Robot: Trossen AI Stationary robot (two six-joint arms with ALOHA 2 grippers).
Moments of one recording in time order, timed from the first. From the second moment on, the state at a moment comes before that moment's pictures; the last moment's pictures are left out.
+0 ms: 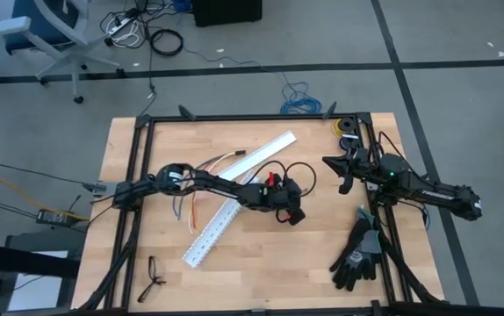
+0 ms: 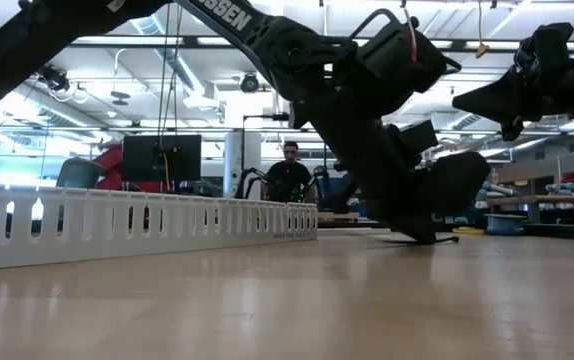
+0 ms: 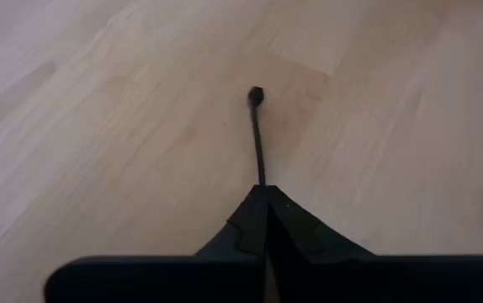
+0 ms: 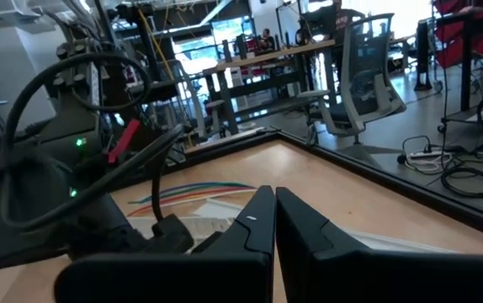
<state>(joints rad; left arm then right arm) -0.08 2.42 1.78 -0.19 -0.41 -0.44 -0.28 0.02 0.03 0.08 0.05 0.21</state>
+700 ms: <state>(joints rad) -0.27 2.23 1.78 -0.51 -0.78 -0.56 -0.28 0.02 0.03 0.08 0.05 0.21</state>
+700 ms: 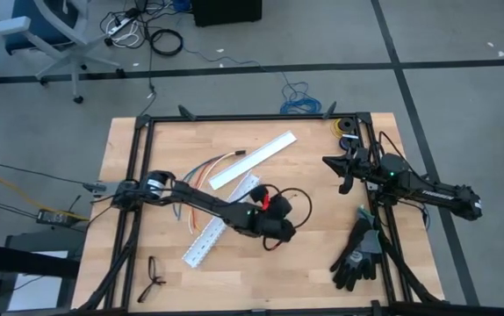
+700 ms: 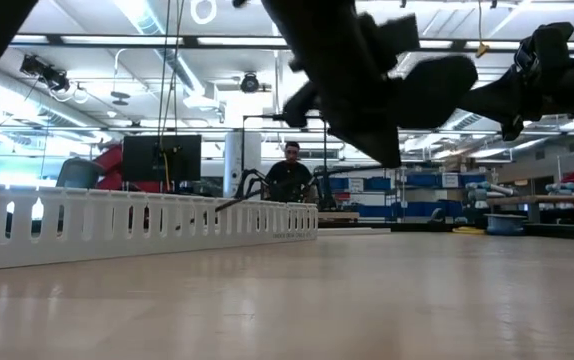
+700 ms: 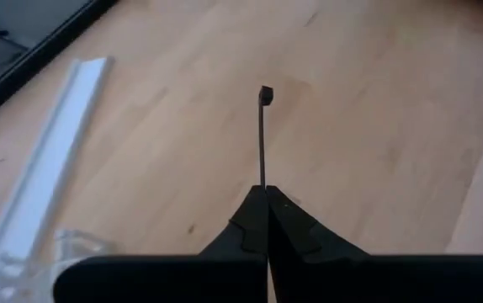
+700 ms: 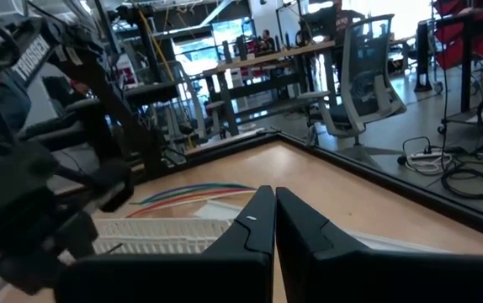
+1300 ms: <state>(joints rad) -0.33 1.77 1.03 0.11 -0.89 -0.73 -0.28 0.02 0.03 0.08 0.05 0.21</state>
